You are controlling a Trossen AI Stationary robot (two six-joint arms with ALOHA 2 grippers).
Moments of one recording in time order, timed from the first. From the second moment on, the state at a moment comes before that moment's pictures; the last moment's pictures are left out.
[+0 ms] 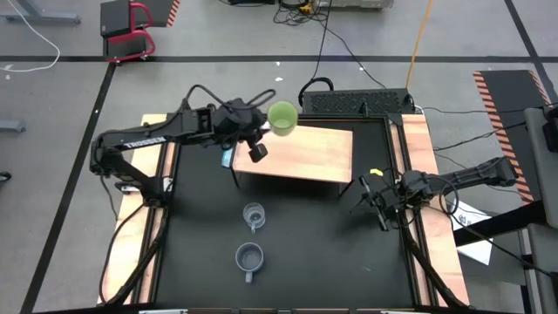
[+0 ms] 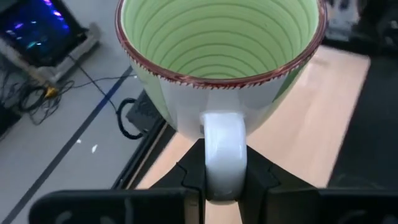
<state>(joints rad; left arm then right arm) 0.21 1.47 1.54 -0.70 -0.30 -0.03 0.17 0.35 0.02 0.35 -0.24 -0.18</state>
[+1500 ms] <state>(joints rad) -0.05 1.26 1.10 -0.60 -0.64 -0.56 0.17 0.35 0.02 0.34 -0.24 -0.19</state>
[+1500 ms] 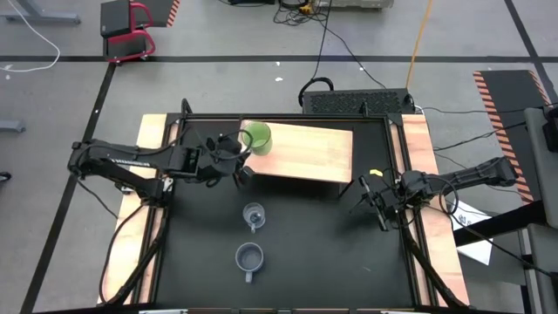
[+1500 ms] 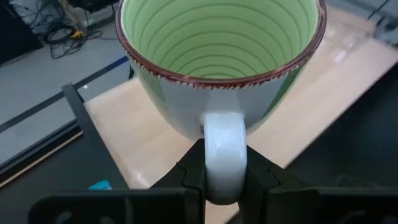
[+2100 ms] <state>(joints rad) -0.10 1.26 1.10 -0.60 -0.66 -0.57 0.17 0.35 0.02 0.35 -0.24 -0.20</state>
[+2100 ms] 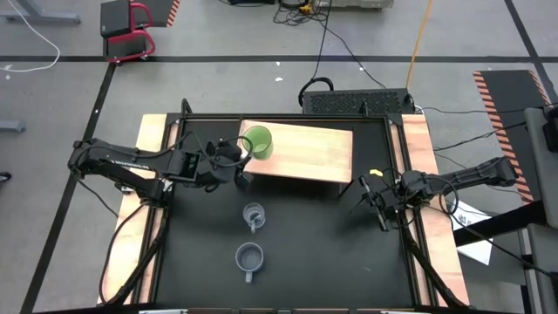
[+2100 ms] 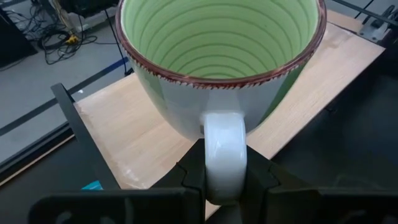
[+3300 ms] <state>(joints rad) -0.15 1.34 1.18 -0.58 -0.86 -0.67 0.17 0.35 0.02 0.34 -0.24 -0.17</state>
